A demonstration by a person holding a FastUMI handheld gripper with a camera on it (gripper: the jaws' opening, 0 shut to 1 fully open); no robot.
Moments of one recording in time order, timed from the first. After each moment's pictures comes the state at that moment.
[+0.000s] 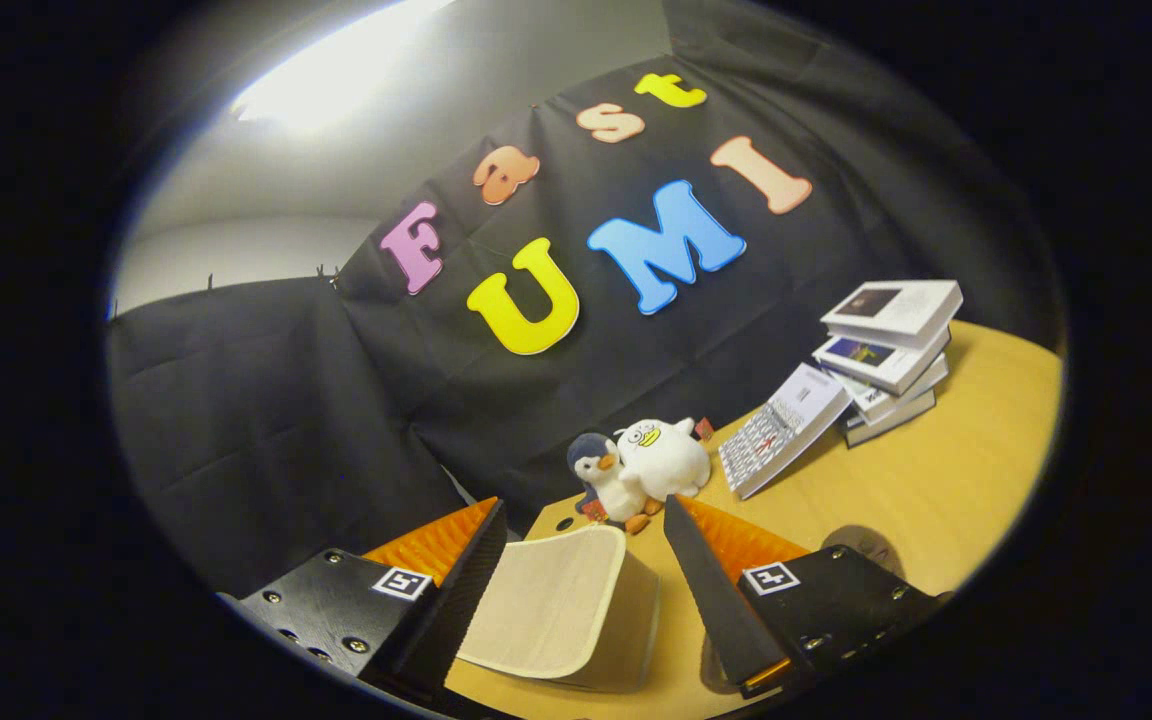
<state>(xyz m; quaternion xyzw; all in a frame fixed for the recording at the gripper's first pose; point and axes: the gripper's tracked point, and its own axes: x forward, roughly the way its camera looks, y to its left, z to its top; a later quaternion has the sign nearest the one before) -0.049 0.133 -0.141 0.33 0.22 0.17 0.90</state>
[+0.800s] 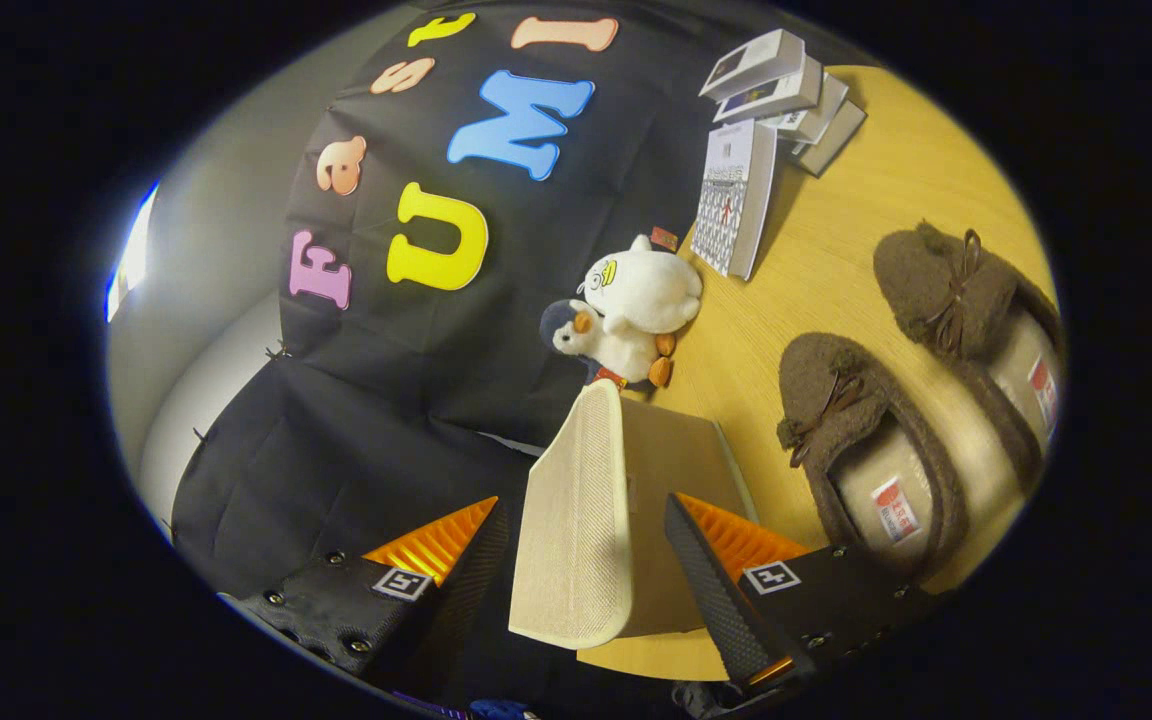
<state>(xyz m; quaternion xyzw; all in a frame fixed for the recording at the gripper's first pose) -0.075 0.207 -0.247 0.52 0.38 0.17 0.75</state>
